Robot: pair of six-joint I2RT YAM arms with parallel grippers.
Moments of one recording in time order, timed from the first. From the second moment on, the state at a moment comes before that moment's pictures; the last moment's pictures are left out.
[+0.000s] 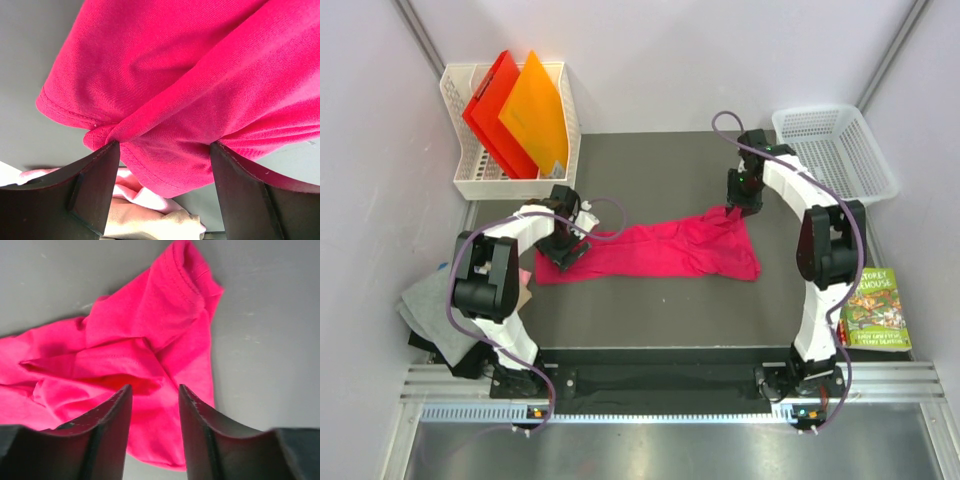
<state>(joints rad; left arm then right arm) -0.19 1.75 1.11 -0.73 -0.14 0.55 0.23 1.99 1.69 -0.90 -0.03 0.33</state>
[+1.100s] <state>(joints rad) -0.19 1.75 1.10 -0.74 -0.14 0.55 0.23 2.14 2.00 -0.95 -0.12 0.37</state>
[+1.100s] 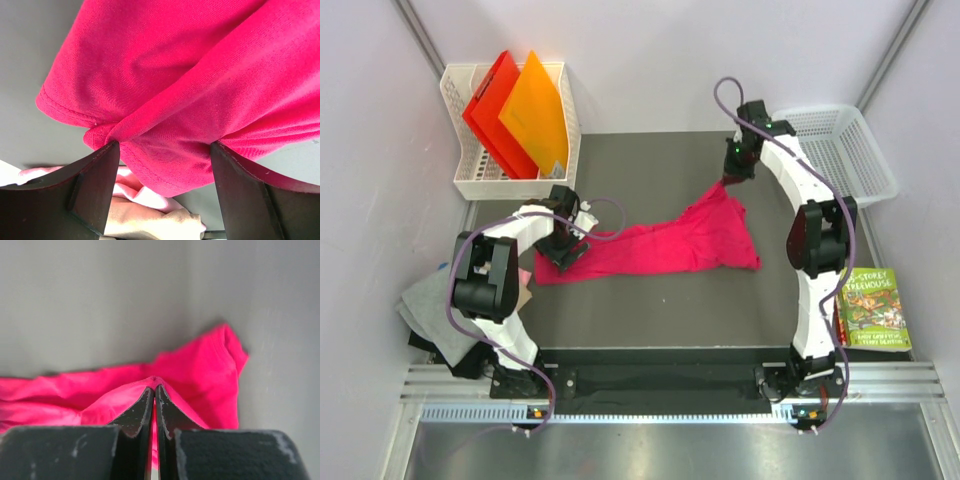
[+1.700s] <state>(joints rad) -0.18 1.75 1.10 -0.74 -0.14 0.55 0.23 2.23 2.00 -1.01 -0.03 0.37</state>
